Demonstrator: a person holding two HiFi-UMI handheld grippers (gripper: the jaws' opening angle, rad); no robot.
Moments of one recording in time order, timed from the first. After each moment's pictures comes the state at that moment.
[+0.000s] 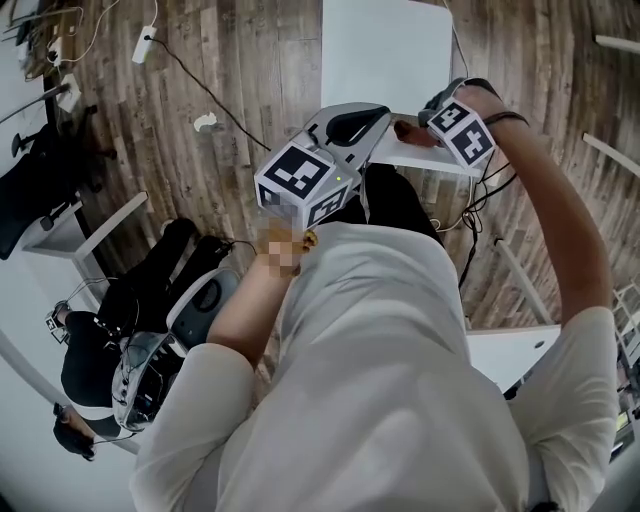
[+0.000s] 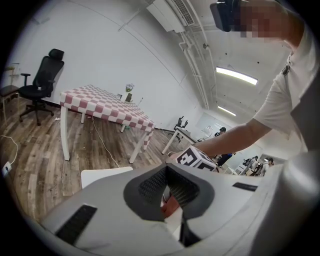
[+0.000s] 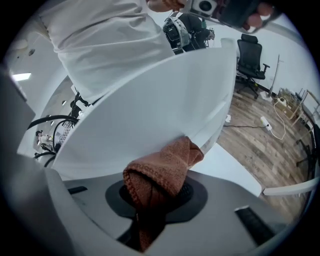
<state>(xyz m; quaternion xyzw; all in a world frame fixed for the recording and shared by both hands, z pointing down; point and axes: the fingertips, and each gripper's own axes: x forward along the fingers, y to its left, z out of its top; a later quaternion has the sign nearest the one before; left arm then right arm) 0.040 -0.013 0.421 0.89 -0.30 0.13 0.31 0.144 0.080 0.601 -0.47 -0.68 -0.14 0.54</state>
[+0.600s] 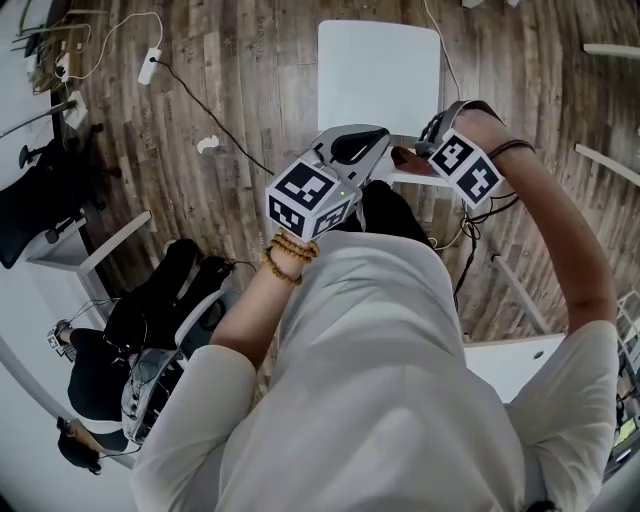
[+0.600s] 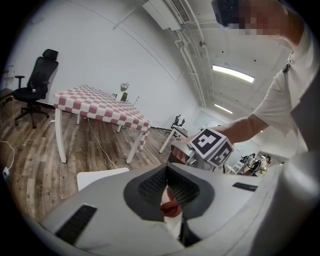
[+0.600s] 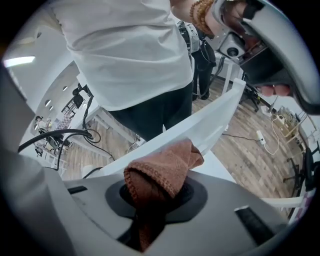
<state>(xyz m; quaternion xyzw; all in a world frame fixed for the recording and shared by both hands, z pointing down) 0.059 -0.012 0.413 0.90 -0.28 0.14 0.30 0.150 0.082 0.533 -0.48 -0.67 -0.21 0.53</state>
